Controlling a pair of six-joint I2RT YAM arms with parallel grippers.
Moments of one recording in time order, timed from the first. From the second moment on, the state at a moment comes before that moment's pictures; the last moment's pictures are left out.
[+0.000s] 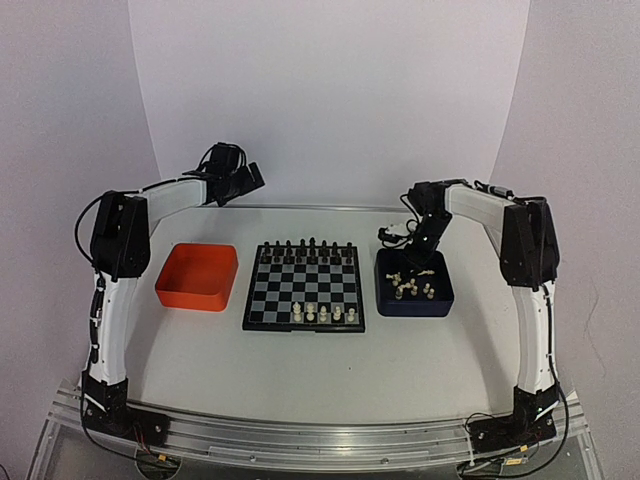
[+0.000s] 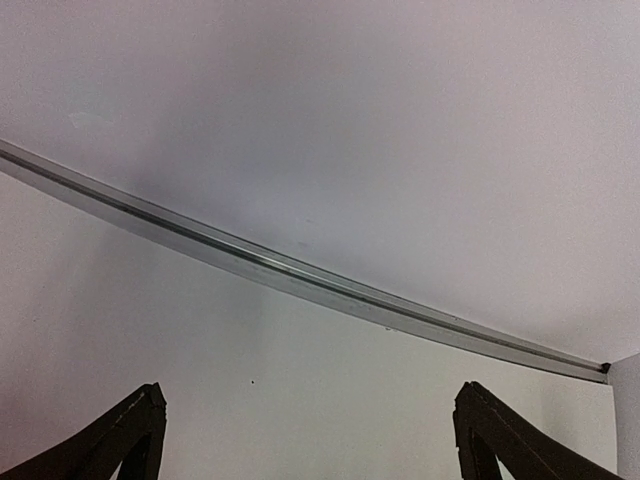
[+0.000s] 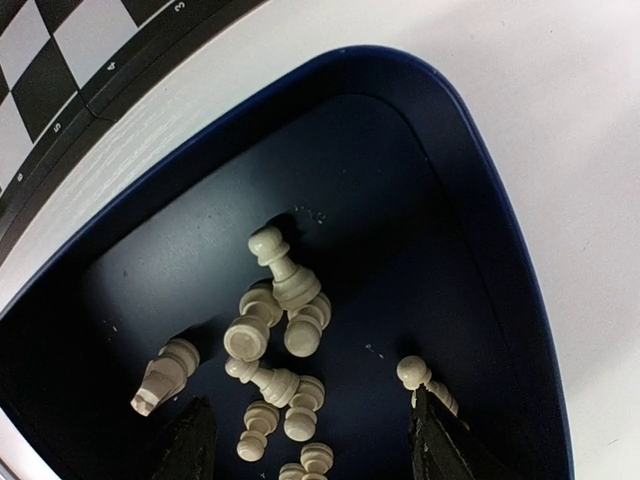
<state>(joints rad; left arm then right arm) -0.36 2.28 1.98 -0.18 -0.18 -0.62 0.33 2.28 1.94 -1.10 -0.19 -0.67</state>
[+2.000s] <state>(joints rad) -0.35 2.31 1.94 -0.13 -0.27 -0.58 0.36 2.09 1.65 -1.15 -0.19 -0.37</state>
